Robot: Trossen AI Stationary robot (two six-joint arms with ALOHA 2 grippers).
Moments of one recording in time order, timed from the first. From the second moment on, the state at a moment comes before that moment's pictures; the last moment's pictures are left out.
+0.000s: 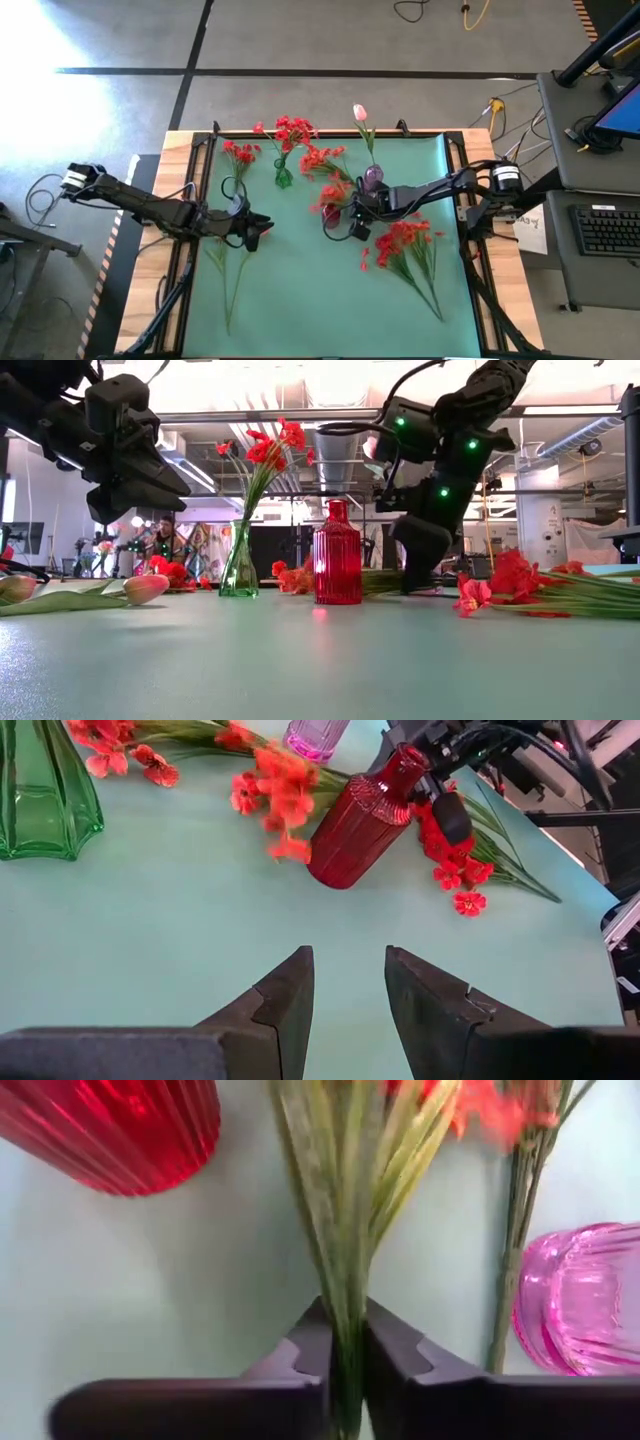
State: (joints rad) left arm -0.28 0.84 0.32 -0.01 -0.46 -0.85; right arm -0.05 1.75 0.94 -0.35 0.31 0.32
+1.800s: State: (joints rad) left arm -0.27 0.84 0.32 0.00 -0.49 -0.85; right arm -0.02 1.68 0.59 1.57 0.23 0.07
